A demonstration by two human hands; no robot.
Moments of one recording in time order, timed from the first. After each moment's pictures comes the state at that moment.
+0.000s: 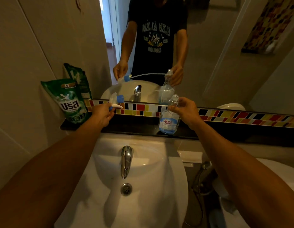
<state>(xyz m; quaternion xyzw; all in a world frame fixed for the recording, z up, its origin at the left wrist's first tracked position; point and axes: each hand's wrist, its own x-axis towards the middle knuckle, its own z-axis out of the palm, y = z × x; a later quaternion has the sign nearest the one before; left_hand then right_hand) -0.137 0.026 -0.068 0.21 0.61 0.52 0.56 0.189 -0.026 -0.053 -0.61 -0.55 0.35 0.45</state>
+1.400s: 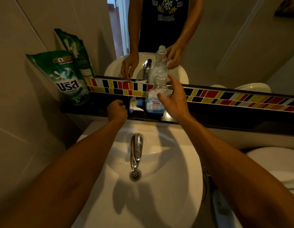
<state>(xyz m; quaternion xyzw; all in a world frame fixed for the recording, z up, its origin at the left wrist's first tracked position) -0.126 0.036 -0.177 0.47 0.75 0.36 0.30 0.088 0.017 -0.113 -0.59 -0.61 0.28 0.45</state>
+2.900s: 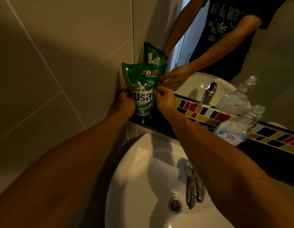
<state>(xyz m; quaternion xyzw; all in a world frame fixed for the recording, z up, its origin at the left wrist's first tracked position) -0.346 0.065 -0.114 0.36 0.78 0.43 0.27 -0.209 0.121 -0.119 -0.52 -0.61 0.45 0.39</state>
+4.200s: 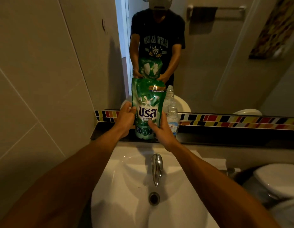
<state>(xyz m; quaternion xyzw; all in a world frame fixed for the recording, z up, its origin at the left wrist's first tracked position) -0.191 -0.020 -0.022 0.50 0.52 0.47 0.51 -0.035 -0.056 -0.078 -0.46 -0.52 0.48 0.54</state>
